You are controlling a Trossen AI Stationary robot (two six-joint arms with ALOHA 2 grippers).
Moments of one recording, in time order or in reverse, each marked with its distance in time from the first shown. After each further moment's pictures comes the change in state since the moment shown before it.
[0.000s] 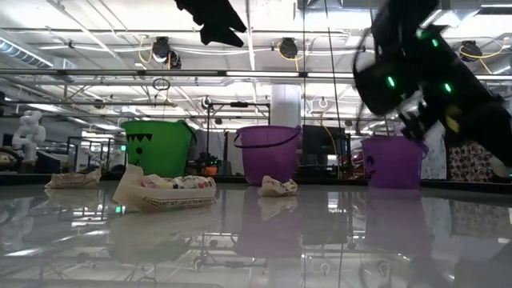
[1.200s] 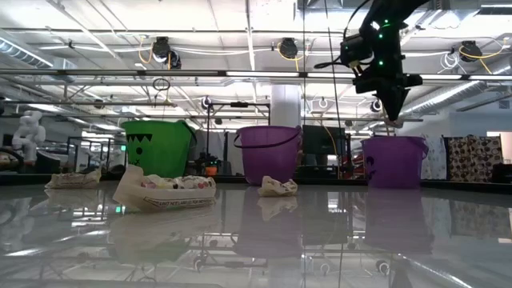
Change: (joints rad) left arm -0.107 -0.302 0.001 -0.108 -0.263 -0.116; right arm -0.858 -0.132 0.505 0.037 0.337 -0.615
